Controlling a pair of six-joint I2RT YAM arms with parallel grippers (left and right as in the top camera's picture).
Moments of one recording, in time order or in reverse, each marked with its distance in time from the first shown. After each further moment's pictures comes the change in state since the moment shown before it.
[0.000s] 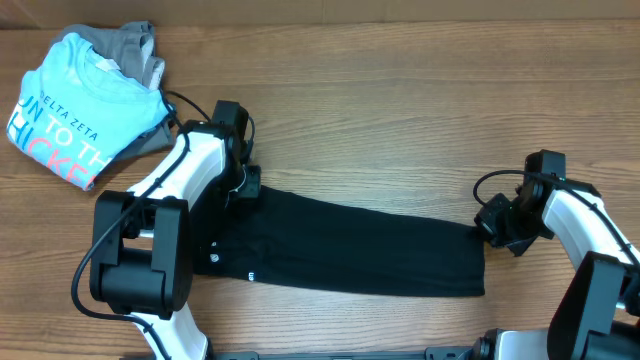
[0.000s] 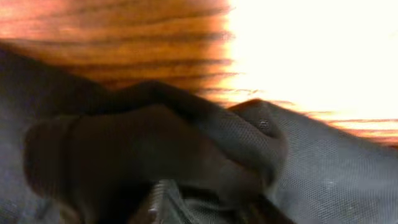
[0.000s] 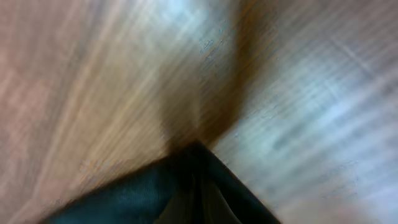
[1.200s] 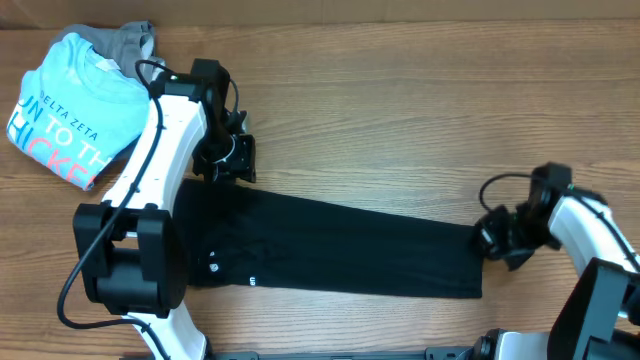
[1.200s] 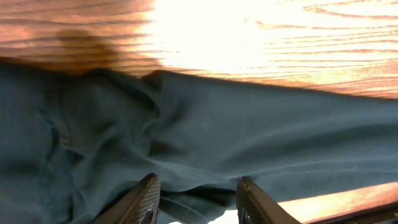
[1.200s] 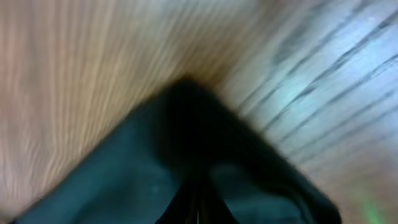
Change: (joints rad) left arm 0.044 0.000 0.356 -0.421 0.193 0.033; right arm -0.050 -0.029 -0.049 -0.078 -0.143 0.089
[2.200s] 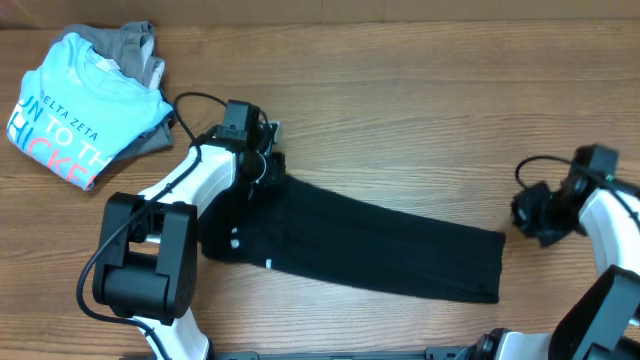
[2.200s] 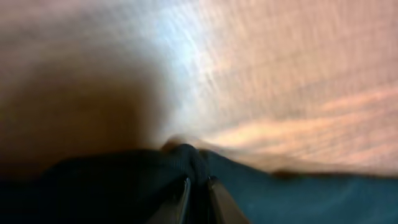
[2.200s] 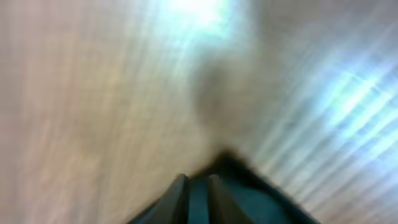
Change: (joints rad) left arm -0.093 -0.019 -0.451 0.837 0.056 -0.039; right arm -0.126 -0.013 0.166 0.045 0.095 -0.030
